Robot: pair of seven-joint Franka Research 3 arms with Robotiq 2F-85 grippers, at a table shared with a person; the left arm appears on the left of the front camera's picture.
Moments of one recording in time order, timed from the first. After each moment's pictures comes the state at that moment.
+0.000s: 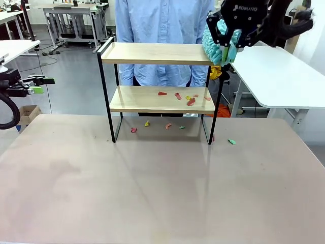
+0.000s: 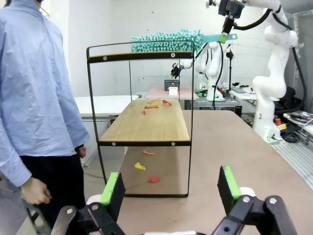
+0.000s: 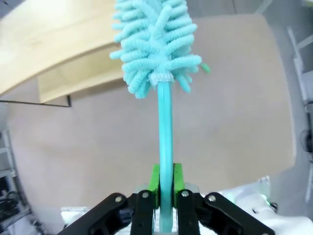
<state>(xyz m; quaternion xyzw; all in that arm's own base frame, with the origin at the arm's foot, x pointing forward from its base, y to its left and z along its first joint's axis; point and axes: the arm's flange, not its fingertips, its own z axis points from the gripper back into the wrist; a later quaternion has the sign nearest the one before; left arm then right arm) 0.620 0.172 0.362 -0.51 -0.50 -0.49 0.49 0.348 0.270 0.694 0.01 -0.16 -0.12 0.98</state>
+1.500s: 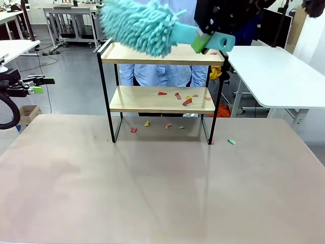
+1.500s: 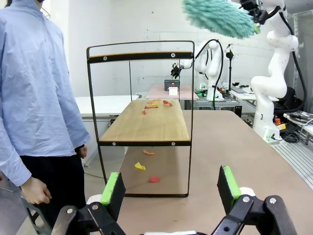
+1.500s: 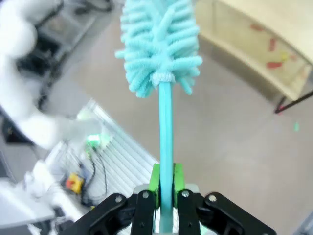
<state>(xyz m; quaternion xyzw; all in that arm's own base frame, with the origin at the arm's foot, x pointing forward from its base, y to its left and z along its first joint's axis) 0.620 0.173 0.362 -0.51 -0.50 -0.49 0.49 0.263 0.275 0.718 0.19 -0.16 0.32 0.91</state>
